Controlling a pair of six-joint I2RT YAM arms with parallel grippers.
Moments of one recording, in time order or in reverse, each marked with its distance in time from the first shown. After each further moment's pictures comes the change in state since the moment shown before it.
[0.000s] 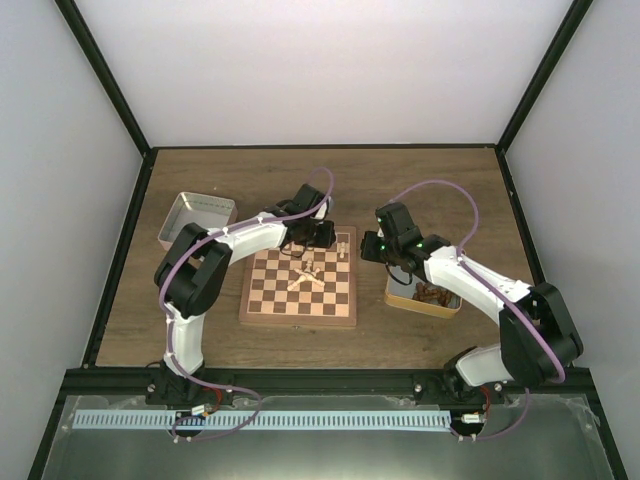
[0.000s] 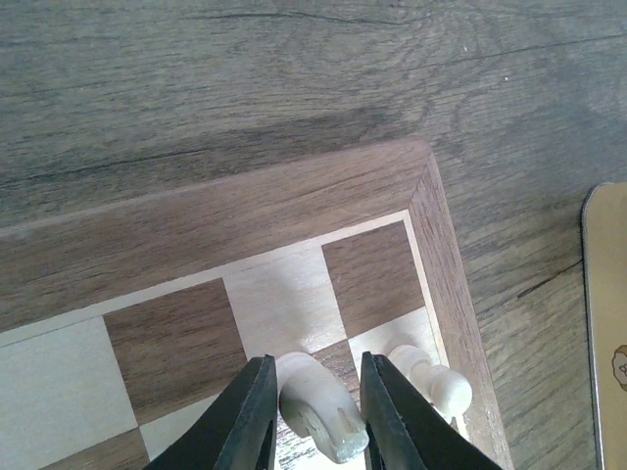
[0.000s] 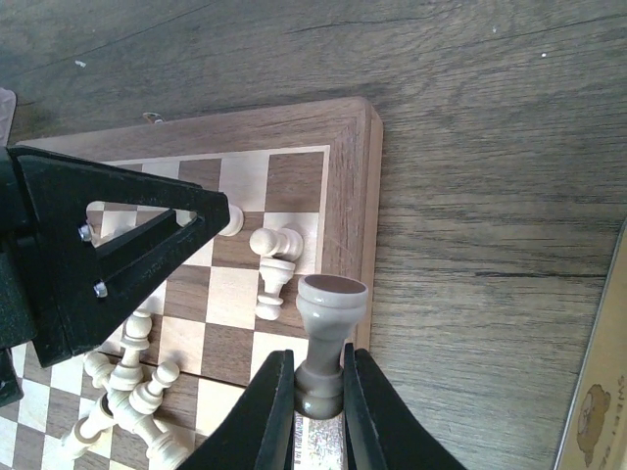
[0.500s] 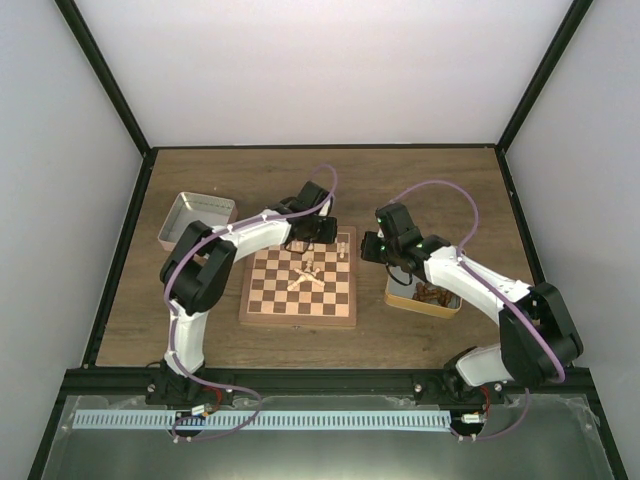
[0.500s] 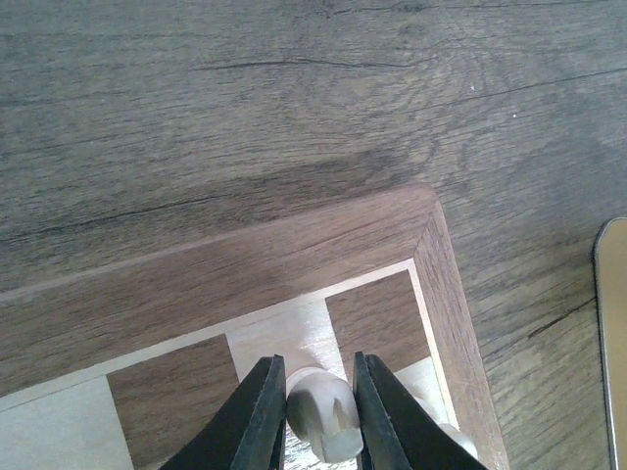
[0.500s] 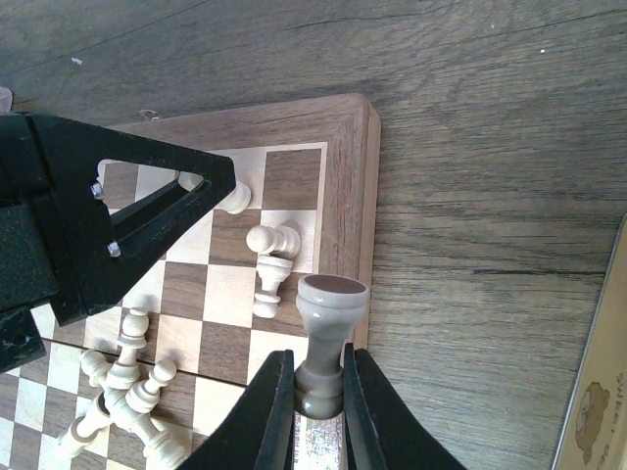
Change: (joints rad) left arm -0.004 0.040 0.055 0.000 -0.042 0.003; right arm 0.000 0.000 -0.003 0.000 0.001 0.000
